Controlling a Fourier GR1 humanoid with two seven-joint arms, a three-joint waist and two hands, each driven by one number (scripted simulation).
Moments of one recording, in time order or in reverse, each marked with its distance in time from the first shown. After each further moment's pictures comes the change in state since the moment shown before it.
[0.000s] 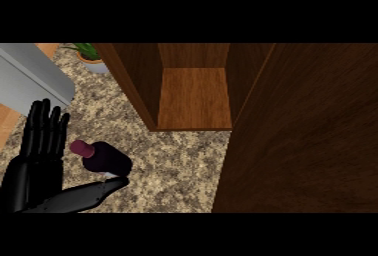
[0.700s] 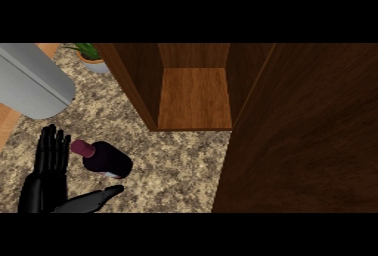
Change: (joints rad) left arm 0.143 0.001 0.072 0.218 0.086 -0.051 -0.306; right arm -0.044 -0.058 0.020 -0.002 0.013 -0.060 0.030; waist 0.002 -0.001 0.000
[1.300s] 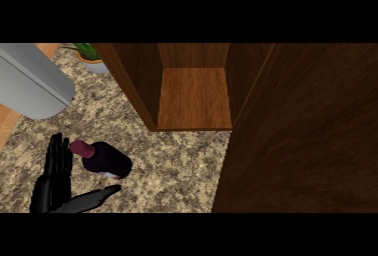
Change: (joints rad) left arm -0.027 0.016 0.089 0.253 0.065 -0.065 -0.169; right arm -0.017 -0.037 0.047 0.003 0.012 -0.054 0.005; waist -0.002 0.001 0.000
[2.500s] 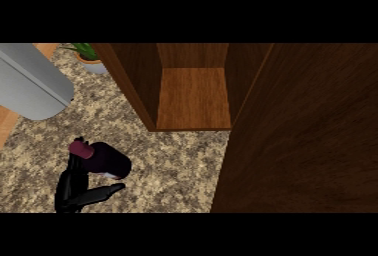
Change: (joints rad) left arm -0.205 0.043 0.119 0.579 0.105 -0.203 -0.290; right arm 0.022 -0.087 0.067 -0.002 0.014 -0.079 -0.058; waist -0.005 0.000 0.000
